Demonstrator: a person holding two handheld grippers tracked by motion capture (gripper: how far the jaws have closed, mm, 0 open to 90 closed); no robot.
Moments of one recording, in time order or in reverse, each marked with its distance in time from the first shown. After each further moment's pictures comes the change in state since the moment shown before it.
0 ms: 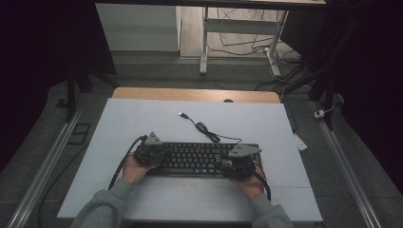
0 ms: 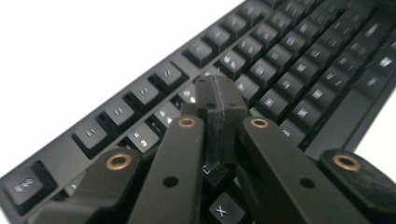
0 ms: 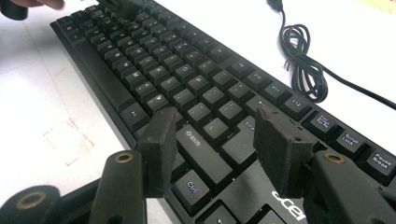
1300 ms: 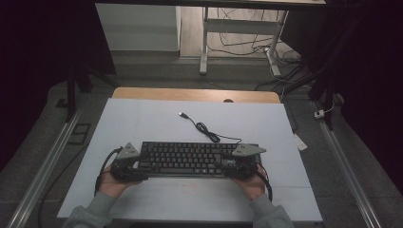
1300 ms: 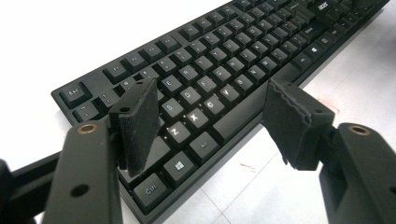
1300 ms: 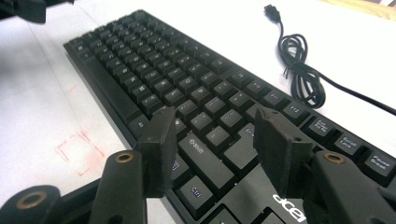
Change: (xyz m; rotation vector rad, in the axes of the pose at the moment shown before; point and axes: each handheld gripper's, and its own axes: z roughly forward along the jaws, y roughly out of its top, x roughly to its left) left arm -0.014 -0.036 -0.063 -0.045 0.010 -0.063; right arm -0.002 -0.001 -0.004 -0.046 0.027 0.039
